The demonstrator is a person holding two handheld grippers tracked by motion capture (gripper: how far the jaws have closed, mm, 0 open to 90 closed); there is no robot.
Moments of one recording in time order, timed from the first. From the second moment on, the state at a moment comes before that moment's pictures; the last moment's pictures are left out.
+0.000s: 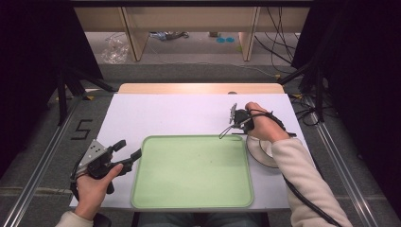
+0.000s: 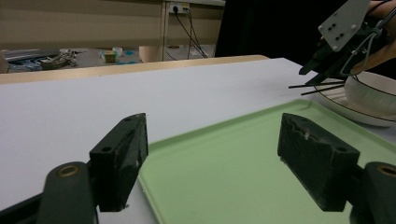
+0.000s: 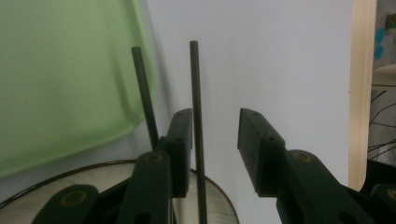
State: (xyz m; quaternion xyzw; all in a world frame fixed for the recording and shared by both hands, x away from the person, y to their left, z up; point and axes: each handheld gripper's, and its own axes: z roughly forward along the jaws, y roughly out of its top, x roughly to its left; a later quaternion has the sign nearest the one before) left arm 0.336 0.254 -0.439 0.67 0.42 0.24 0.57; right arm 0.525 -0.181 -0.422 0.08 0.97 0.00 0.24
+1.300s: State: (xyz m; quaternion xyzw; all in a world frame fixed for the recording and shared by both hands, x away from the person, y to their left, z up) left arm 0.337 0.255 -0.439 0.66 0.43 0.24 0.57; right arm 0.534 -0.172 -0.365 0.10 0.93 0.13 0.34
